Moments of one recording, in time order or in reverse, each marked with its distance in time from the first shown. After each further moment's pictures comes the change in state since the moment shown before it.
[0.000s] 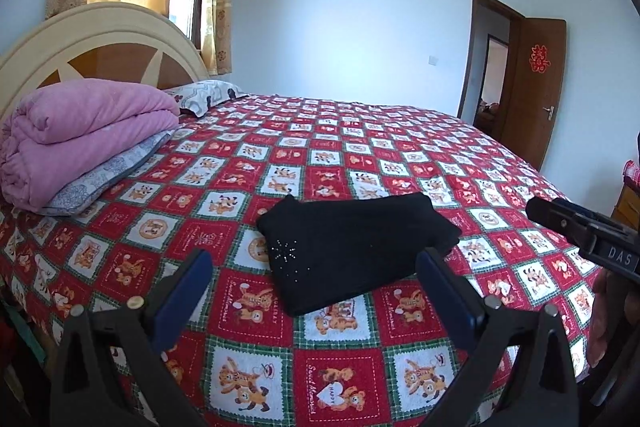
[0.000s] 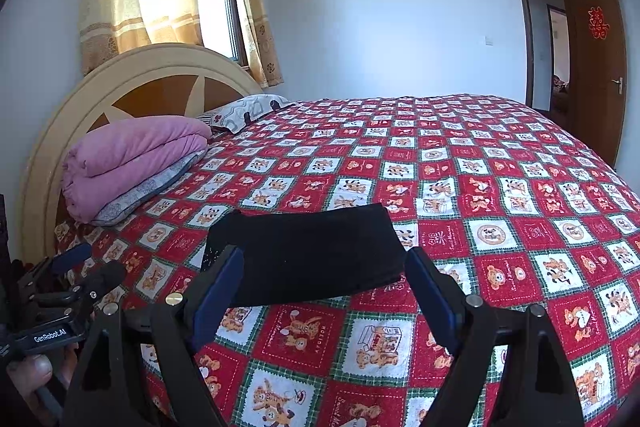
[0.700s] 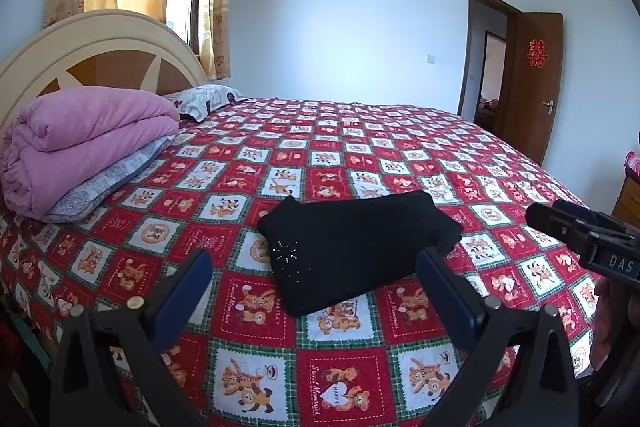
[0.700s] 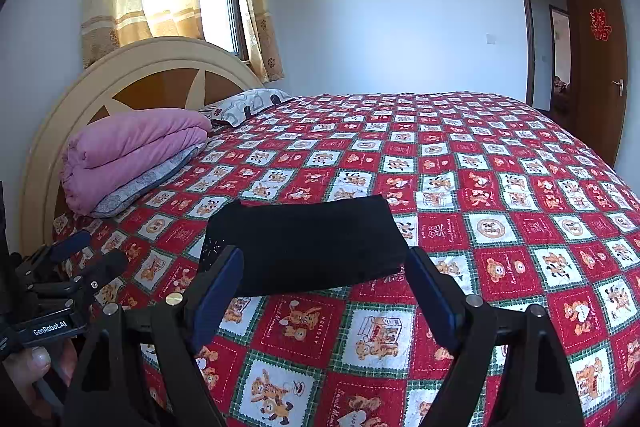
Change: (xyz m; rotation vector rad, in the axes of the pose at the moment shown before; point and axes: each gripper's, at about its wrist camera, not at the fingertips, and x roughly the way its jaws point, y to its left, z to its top) left arm 0.000 -0.005 -0.003 0.024 -0.006 0.010; right arm -0.001 0.003 -0.009 -0.011 0.014 -0.005
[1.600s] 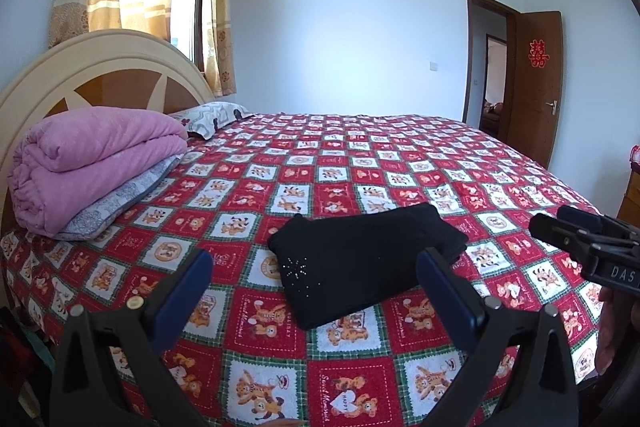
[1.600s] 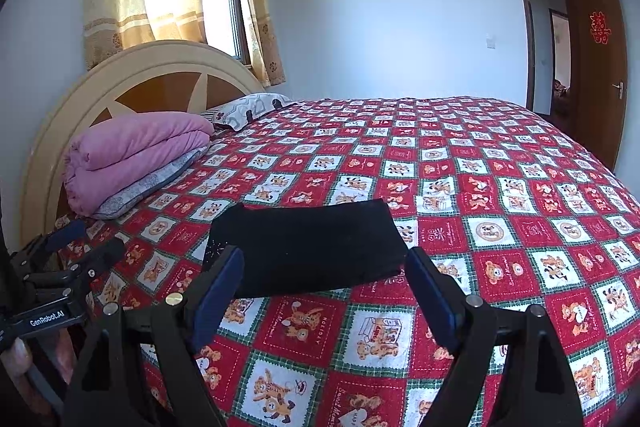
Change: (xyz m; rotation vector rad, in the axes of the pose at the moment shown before) left arm -0.013 -0.002 0.009 0.033 -0.056 0.039; right arm -0.007 0.001 -0.001 -0.005 -0.019 0.003
